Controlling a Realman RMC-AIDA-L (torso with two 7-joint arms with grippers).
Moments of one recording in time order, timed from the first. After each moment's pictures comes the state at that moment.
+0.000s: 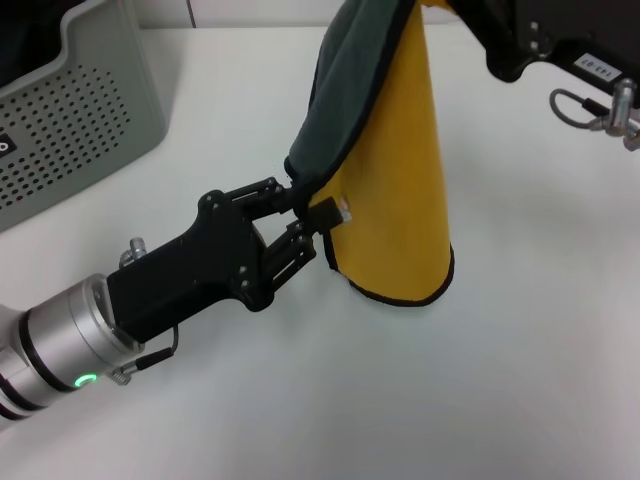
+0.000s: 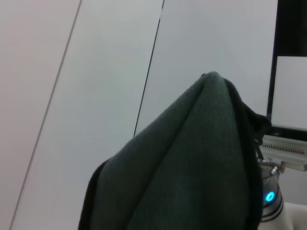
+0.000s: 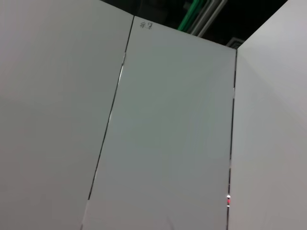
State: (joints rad) left arm -0.41 -2.11 1.13 0.18 1.16 1.77 -0.80; right arm 0.54 2.01 -1.50 -0.70 -0.70 -1.56 0.88
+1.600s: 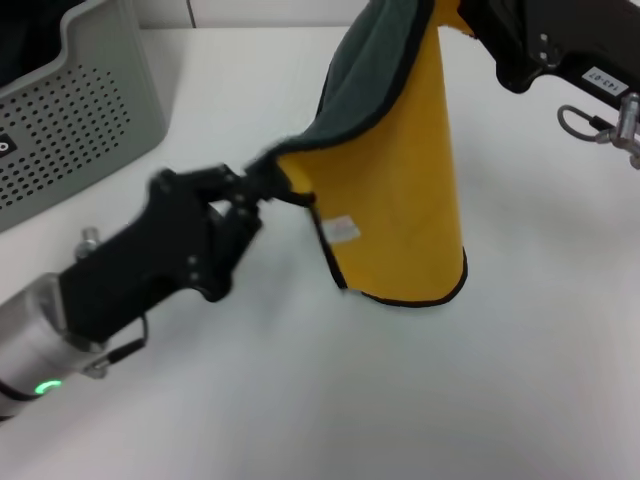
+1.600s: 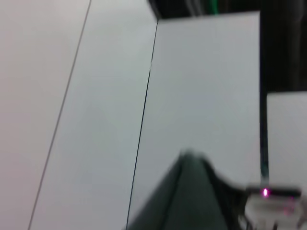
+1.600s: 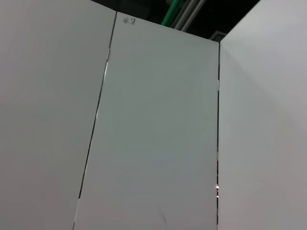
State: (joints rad) left arm -0.38 -2.10 1.13 0.17 1.08 1.91 -0.73; right arm 0.51 2.02 -1.50 -0.70 -0.69 -1.55 0.90
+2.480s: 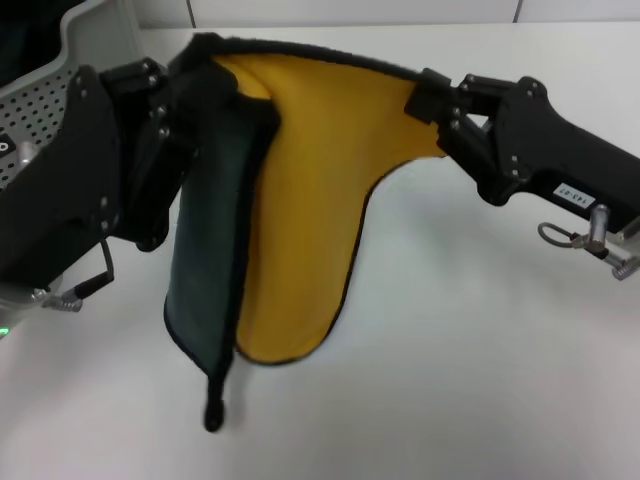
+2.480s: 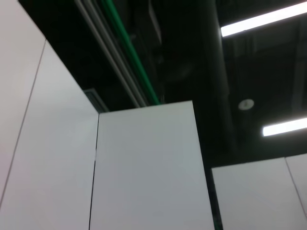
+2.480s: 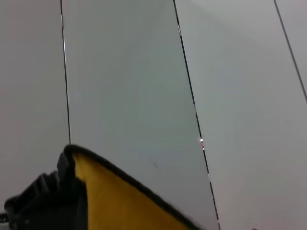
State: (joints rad) left arm -0.35 -2.10 1.30 0.44 0.79 2.04 -0.84; right arm 0.48 2.03 -1.66 -0.47 -0.62 -1.57 0.90
